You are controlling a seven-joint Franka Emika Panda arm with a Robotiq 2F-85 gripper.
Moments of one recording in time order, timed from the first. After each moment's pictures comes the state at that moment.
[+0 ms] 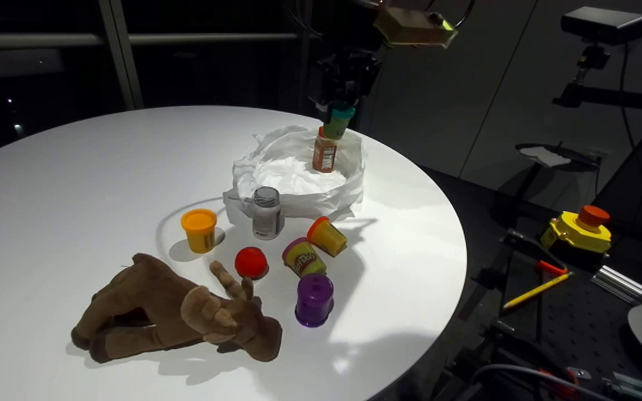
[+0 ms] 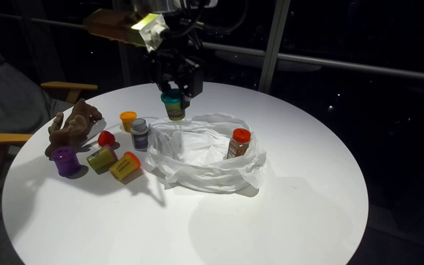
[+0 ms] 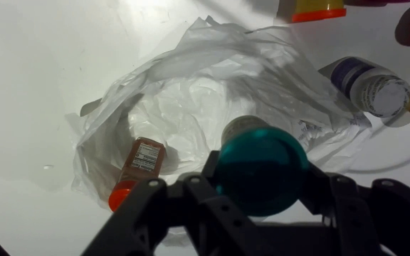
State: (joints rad) arm 0.06 0.13 0.00 -2.32 -0.12 2.62 0.30
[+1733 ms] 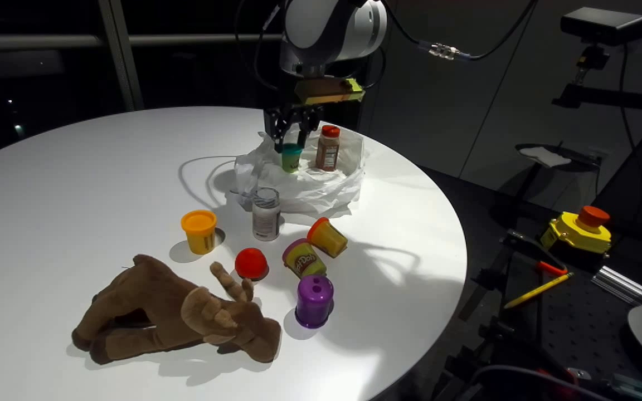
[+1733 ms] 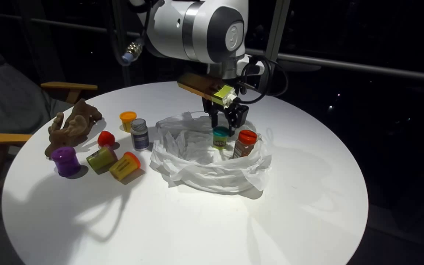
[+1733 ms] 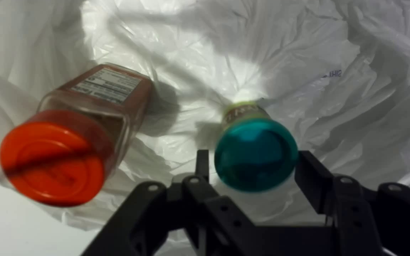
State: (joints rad) arm 0.00 0.70 -0.04 -1.73 -0.03 2.58 0.23
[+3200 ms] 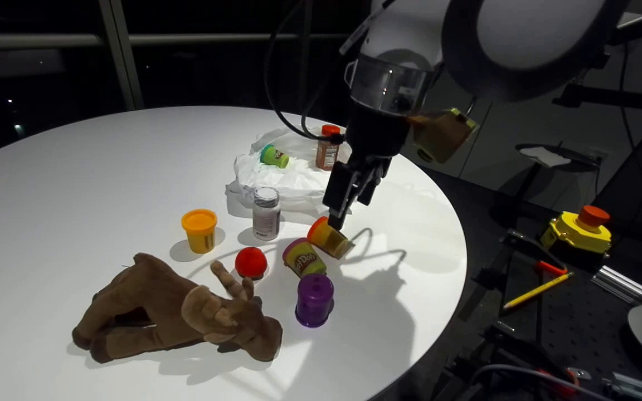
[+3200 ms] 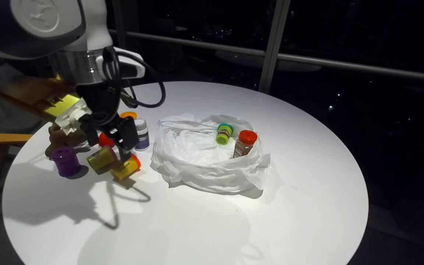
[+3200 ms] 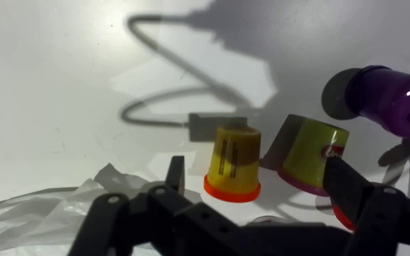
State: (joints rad) arm 0.15 0.18 0.10 -2.58 -0.01 2.85 0.20
